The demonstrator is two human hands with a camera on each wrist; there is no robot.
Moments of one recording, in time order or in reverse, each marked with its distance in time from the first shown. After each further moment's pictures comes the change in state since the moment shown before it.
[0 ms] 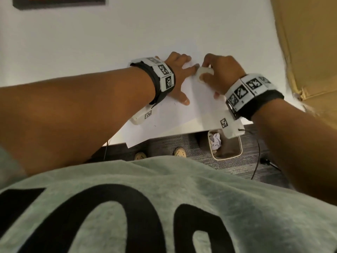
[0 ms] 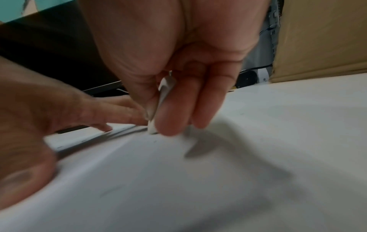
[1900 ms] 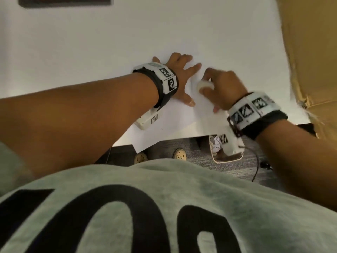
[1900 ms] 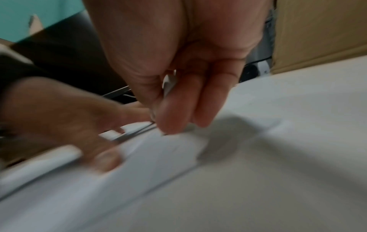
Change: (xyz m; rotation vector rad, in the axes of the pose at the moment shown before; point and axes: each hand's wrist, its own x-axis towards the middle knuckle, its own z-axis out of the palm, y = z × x) left_hand 0.004 -0.003 0.003 -0.077 0.012 -0.081; right_hand -0.012 0.003 0.014 0.066 -0.059 -0.034
